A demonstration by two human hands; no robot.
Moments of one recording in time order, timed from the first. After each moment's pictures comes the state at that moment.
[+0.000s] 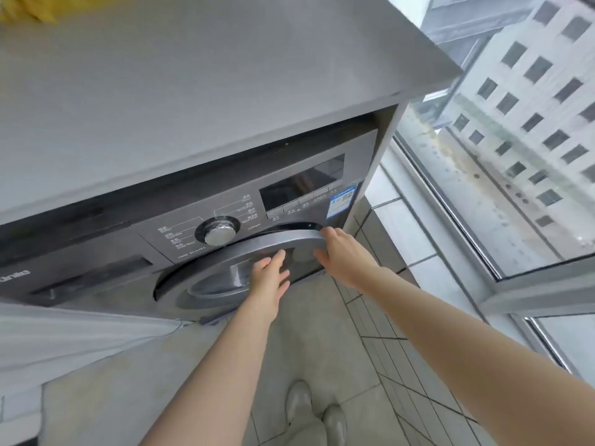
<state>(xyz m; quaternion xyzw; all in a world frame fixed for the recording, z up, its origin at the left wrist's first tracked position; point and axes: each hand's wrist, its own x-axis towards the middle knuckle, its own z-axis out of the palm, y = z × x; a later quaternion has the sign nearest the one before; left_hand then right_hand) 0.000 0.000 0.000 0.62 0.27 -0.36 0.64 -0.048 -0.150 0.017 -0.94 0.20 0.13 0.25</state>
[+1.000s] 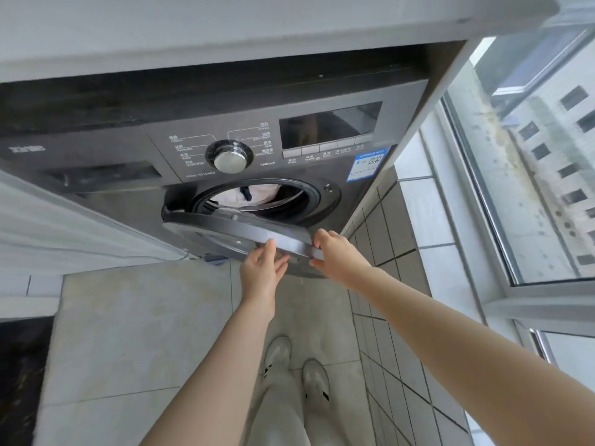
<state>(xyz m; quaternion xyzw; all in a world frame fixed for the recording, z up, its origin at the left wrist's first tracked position) -0.088 0.027 -0.024 0.58 0.33 -0.20 0.72 -0.095 -0.127 -0.020 -0.93 0.07 0.25 0.25</state>
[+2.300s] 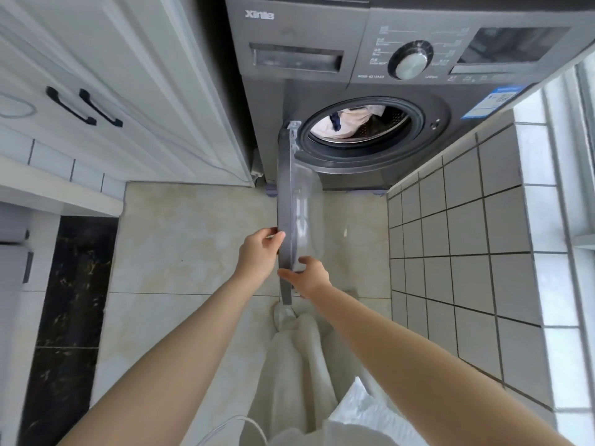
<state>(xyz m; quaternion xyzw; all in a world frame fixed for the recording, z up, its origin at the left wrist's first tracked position) -0.179 0.334 -0.010 0.81 0.19 -0.28 0.49 -0.227 0.222 -0.018 -0.73 0.34 0.38 0.45</state>
